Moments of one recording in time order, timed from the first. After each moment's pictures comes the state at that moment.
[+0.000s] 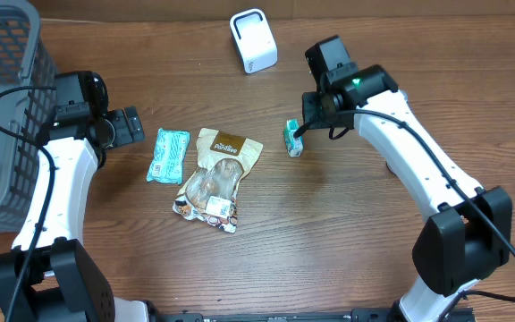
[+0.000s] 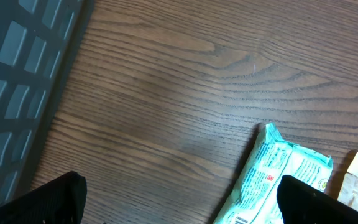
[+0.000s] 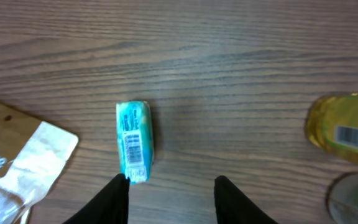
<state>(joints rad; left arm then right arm) 0.18 1.62 1.20 -0.64 -0.08 -0.13 0.40 1.86 1.61 -0.96 0.10 0.32</state>
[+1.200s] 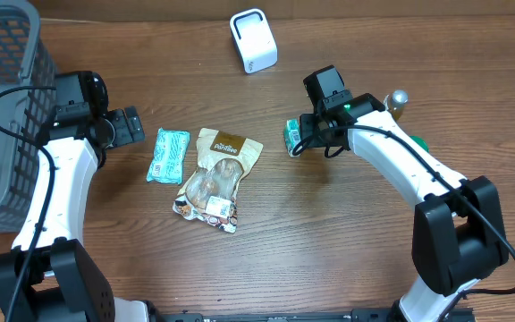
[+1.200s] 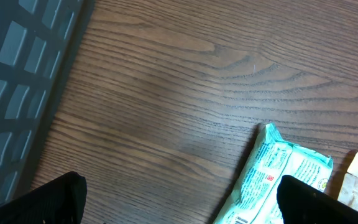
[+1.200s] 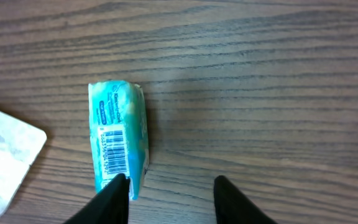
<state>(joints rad) 0.18 1.62 1.20 -0.64 -0.08 -0.13 0.40 1.86 1.38 -0.73 0.06 0.33</state>
